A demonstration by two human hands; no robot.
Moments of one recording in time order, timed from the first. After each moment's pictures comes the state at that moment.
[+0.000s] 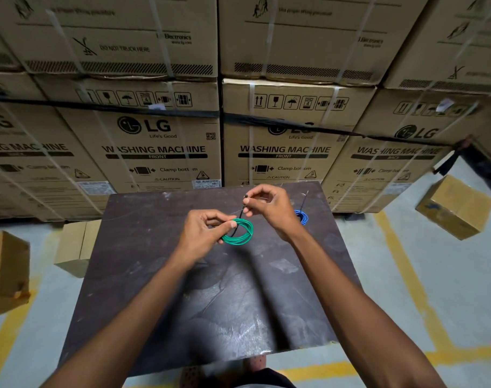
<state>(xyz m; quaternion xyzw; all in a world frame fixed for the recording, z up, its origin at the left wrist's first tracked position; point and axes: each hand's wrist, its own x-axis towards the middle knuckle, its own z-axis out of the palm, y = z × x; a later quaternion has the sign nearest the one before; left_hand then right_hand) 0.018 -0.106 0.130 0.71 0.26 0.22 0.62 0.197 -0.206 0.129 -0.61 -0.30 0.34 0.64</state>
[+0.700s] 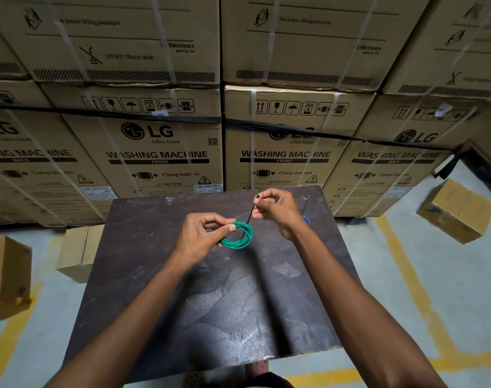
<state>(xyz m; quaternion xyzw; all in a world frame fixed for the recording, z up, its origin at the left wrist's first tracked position) 0.009 -0.101 0.137 0.70 0.25 0.22 0.63 0.205 -0.201 0.132 -0.67 -0.16 0.37 0.62</state>
